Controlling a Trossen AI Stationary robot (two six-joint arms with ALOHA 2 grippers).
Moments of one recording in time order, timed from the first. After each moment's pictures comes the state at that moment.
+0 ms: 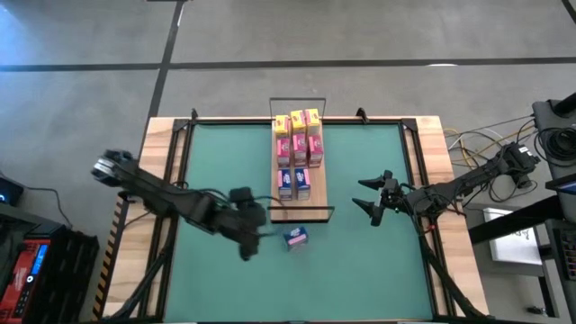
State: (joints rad) left arm -0.43 1.49 1.27 -0.83 -0.41 -0.46; right arm 0.37 0.65 0.01 0.44 0.68 0.34
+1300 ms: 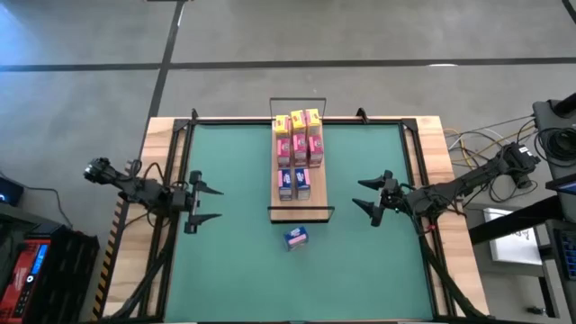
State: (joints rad) left arm -0.44 0.00 0.05 0.01 -0.38 0.19; right arm 0.37 0.65 0.01 0.43 0.68 0.34
